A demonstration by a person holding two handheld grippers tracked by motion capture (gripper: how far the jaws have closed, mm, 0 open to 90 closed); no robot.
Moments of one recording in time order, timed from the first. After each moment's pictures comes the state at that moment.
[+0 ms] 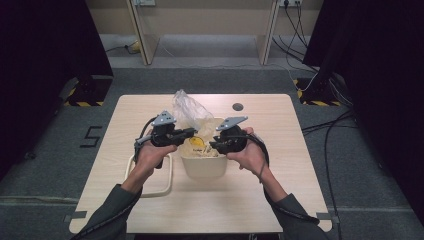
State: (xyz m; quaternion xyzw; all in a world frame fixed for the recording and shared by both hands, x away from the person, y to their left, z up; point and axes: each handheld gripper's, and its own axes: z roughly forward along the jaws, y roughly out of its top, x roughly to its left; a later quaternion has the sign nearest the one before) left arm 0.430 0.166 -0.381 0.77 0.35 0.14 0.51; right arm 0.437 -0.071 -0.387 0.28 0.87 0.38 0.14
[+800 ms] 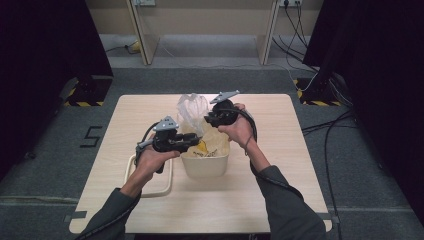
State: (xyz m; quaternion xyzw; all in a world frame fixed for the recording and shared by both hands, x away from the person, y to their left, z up) left arm 0.422 0.170 -0.385 0.78 0.34 0.11 0.52; right arm 0.508 -0.051 -0.369 0.31 0.85 0.40 0.16
